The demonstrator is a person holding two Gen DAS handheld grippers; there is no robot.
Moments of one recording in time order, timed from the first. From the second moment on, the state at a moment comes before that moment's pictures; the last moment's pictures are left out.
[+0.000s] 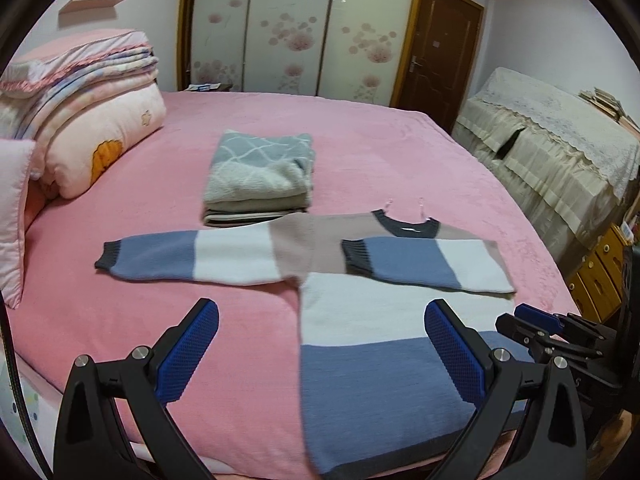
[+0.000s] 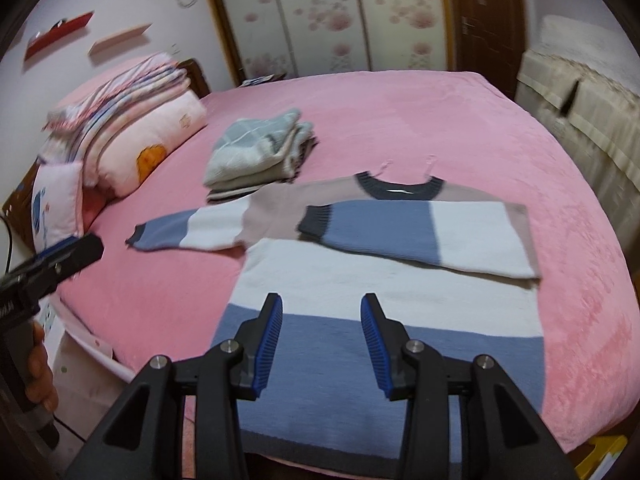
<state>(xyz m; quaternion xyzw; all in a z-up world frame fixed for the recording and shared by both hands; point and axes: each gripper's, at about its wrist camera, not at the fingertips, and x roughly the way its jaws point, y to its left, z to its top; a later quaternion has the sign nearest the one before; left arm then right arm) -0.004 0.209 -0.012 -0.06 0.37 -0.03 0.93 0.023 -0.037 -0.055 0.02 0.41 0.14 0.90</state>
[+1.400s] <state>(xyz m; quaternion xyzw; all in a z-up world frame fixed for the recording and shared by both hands) 0.133 0.540 -0.172 -0.31 0.49 0.19 0.79 0.144 0.181 -0.090 -0.07 0.40 0.26 0.87</state>
